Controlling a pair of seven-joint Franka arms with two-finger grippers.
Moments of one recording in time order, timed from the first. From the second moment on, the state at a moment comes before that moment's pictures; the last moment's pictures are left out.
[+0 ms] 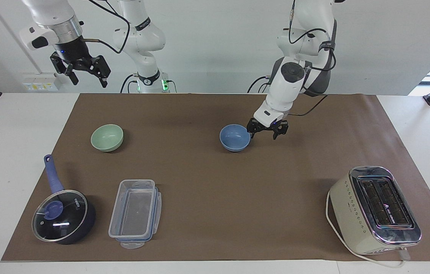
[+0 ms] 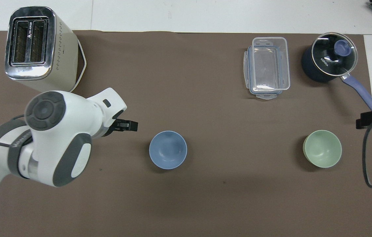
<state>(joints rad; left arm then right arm) -0.26 -0.01 -0.09 -2.06 -0.08 2.15 -0.12 -0.02 -0.12 -0.02 -1.61 -0.02 1.49 0.09</state>
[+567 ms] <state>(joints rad) -0.03 -0.05 -0.09 -1.88 -0.08 1.94 0.21 -0.05 -0.11 -0.03 -1.75 -0.02 1.65 -0.07</state>
